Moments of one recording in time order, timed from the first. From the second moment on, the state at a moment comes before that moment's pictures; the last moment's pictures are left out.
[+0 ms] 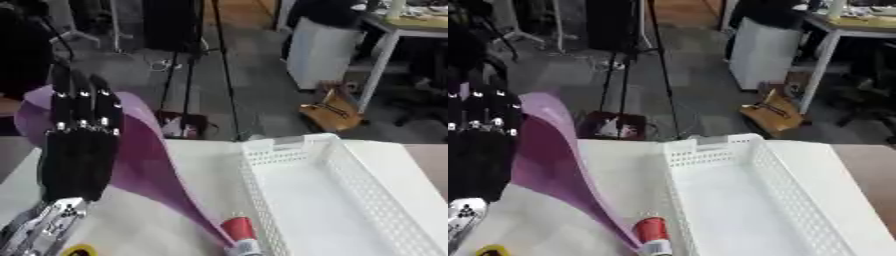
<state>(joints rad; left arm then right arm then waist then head) -0.69 0.64 -0.09 -1.72 -2.06 0.63 0.46 -0.17 -0.19 -0.76 -1.98 0.19 -0.44 -0.76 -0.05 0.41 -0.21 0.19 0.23</state>
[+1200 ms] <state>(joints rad) -0.80 0.63 -0.07 -1.94 -2.09 0.51 0.54 -0.17 -0.21 -0.74 -1.98 0.19 -0.42 -0.78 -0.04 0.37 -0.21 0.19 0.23</state>
